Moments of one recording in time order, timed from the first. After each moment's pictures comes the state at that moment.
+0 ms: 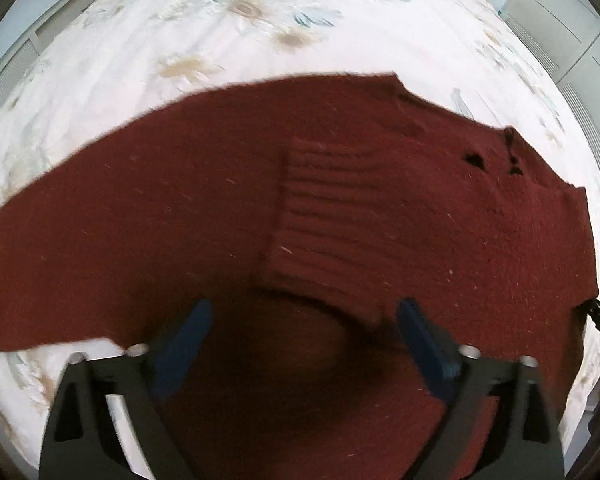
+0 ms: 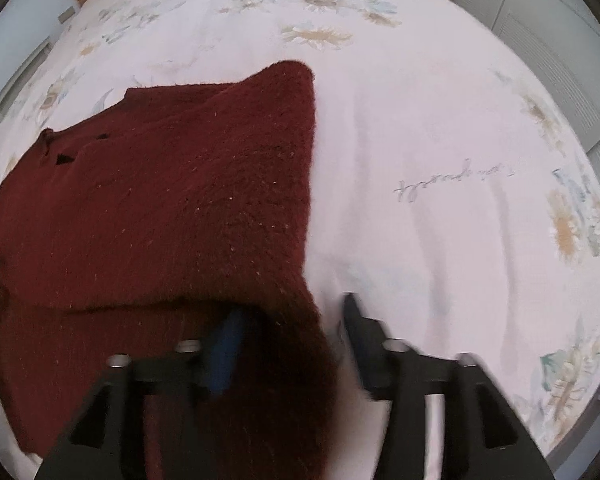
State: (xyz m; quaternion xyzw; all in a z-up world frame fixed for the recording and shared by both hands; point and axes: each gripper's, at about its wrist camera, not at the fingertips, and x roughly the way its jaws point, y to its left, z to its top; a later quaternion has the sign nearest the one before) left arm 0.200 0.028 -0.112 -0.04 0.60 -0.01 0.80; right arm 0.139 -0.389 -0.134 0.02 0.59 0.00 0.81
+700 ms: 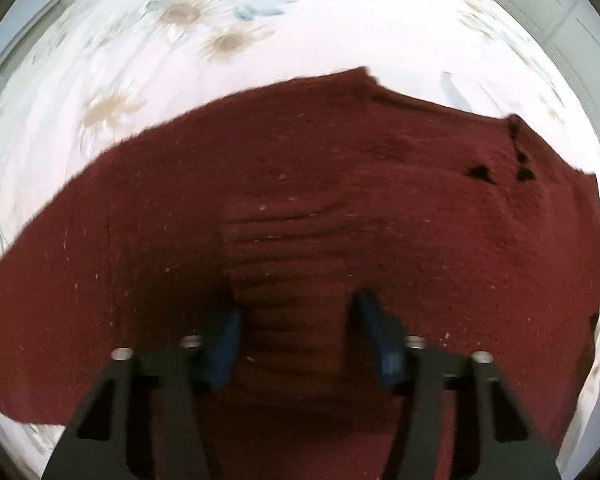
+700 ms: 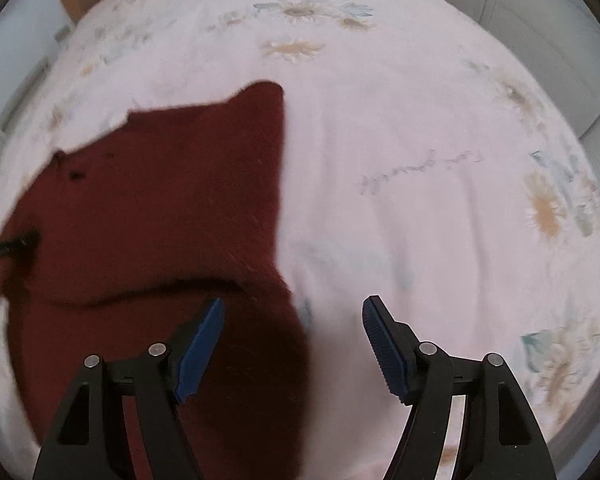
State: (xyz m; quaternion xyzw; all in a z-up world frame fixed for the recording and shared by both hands) left arm 0.249 -0.036 -0.129 0.02 0.62 -0.07 0.78; right arm 0.123 -0.417 -0.111 0.08 0.58 0.01 0.81
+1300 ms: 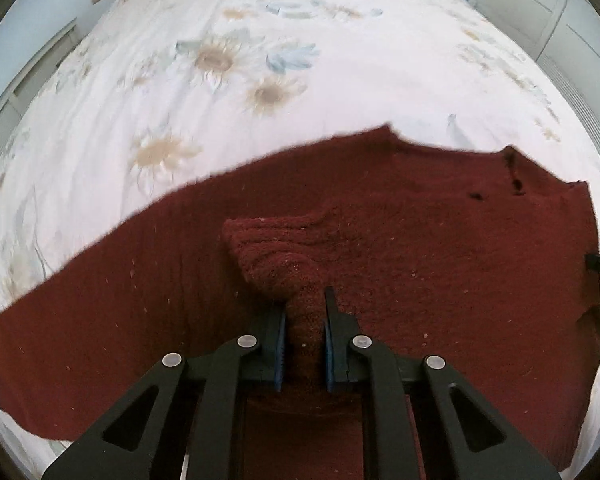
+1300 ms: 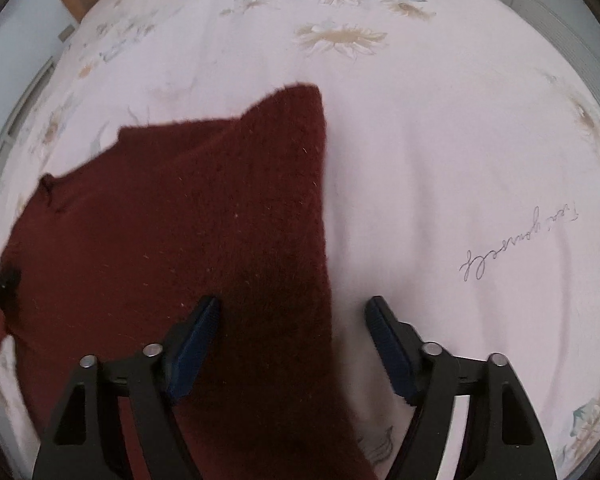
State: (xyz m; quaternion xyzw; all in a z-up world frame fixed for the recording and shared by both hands) left arm 0.223 0.011 -0.097 0.03 0.58 -0.05 0.81; right arm 0.198 -0.382 -0.156 0.08 0.60 0.03 0.80
